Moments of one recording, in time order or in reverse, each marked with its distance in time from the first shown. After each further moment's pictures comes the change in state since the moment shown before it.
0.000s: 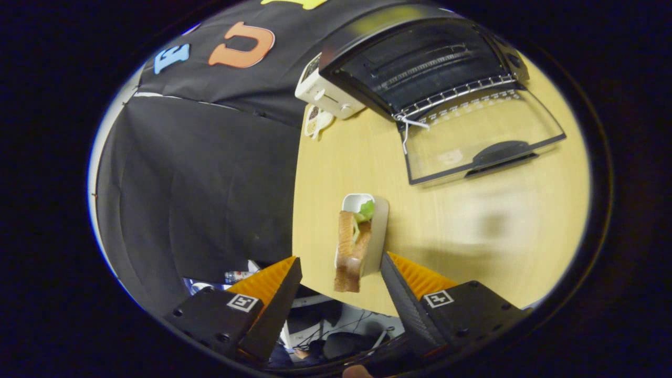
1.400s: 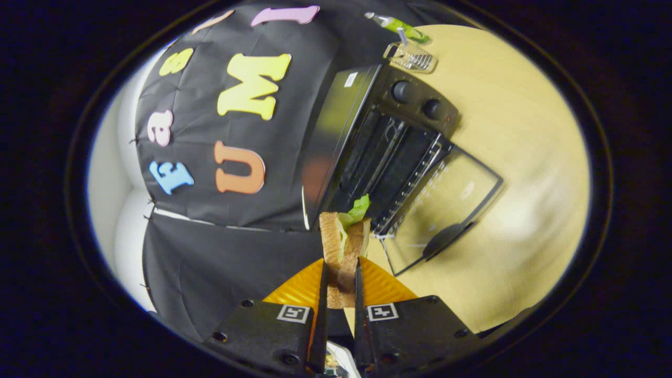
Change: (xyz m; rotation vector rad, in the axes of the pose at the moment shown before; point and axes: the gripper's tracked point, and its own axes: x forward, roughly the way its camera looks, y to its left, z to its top) arm -0.144 -0.067 0.159 0.389 -0.588 0.276
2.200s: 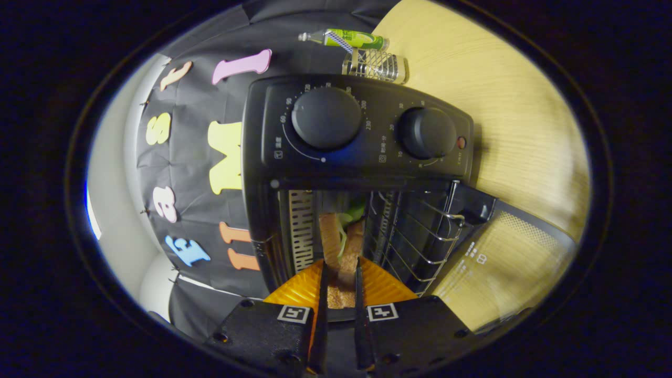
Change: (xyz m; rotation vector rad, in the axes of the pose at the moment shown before) arm 0.131 -0.046 0.097 0.157 -0.309 0.174
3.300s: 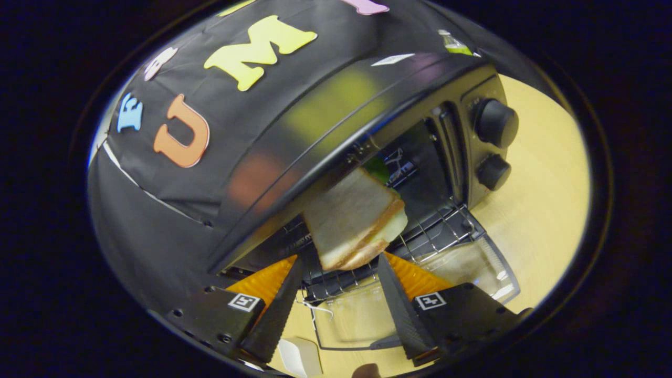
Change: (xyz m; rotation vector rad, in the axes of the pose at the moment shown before) arm -0.026 -0.012 -0.051 -0.682 0.272 -0.471
